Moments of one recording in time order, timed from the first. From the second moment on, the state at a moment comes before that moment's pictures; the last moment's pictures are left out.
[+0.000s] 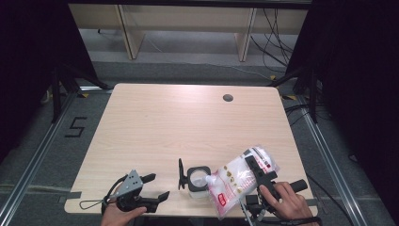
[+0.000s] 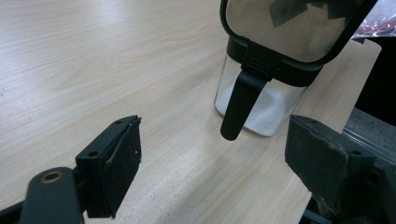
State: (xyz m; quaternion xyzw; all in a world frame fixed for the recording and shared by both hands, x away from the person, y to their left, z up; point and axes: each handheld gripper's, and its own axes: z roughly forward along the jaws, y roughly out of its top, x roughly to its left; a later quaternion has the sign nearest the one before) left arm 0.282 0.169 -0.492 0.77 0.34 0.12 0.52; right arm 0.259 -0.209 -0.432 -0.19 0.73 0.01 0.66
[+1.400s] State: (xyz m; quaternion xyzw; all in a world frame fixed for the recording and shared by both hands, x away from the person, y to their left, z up) left arm 0.281 0.170 -0.491 0.77 0.34 0.13 0.52; right arm 0.259 -0.209 -0.430 -0.20 0.73 0.03 0.65
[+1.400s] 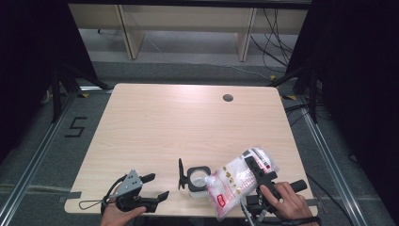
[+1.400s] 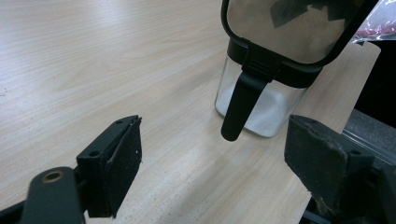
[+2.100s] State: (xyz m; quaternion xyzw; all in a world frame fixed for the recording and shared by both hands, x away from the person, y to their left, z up) left arm 0.281 0.170 -0.491 0.77 0.34 0.13 0.52; right arm 0.257 -0.208 -0.431 -0.18 0.73 0.04 0.65
